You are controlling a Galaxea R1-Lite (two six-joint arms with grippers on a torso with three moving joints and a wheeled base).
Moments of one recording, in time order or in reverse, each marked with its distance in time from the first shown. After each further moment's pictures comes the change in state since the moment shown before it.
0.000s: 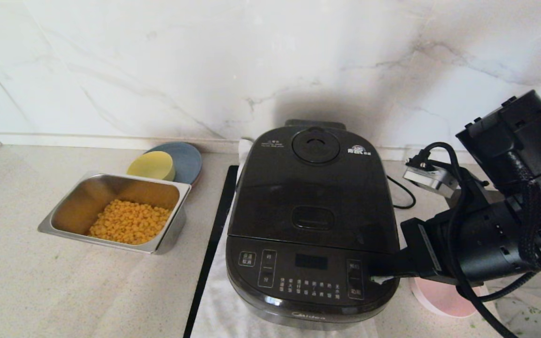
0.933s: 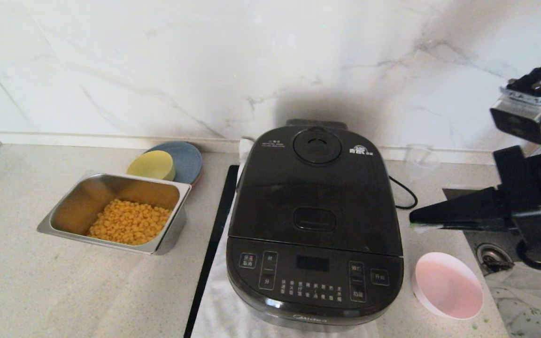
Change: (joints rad) left arm 0.000 0.000 0.000 0.000 0.000 0.000; right arm -0.029 -0.197 -0.118 0.011 -0.020 0.090
